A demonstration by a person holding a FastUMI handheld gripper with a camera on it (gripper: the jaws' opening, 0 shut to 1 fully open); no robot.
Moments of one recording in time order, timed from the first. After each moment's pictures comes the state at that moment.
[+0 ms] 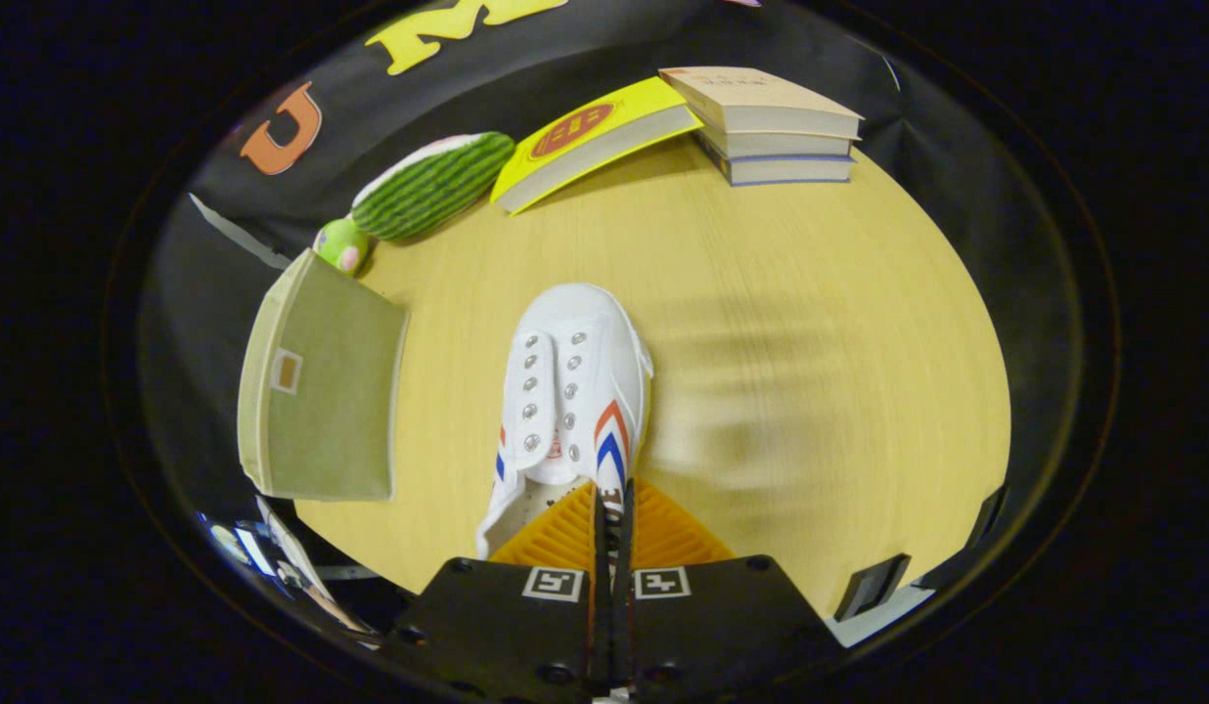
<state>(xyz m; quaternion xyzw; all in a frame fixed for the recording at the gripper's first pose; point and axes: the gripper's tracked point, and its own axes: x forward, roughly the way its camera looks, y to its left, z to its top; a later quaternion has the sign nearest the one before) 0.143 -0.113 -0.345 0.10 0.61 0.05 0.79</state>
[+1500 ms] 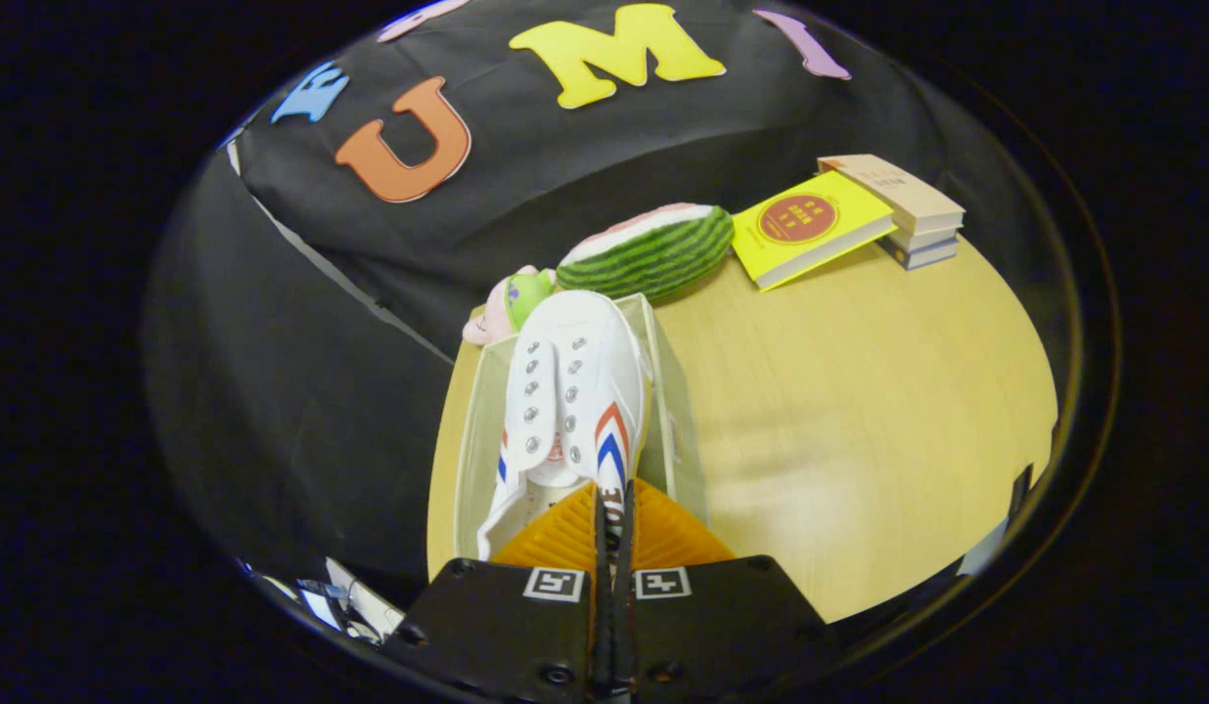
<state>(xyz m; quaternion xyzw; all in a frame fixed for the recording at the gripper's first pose) 0.161 0.185 -0.250 0.14 0.49 0.07 0.86</state>
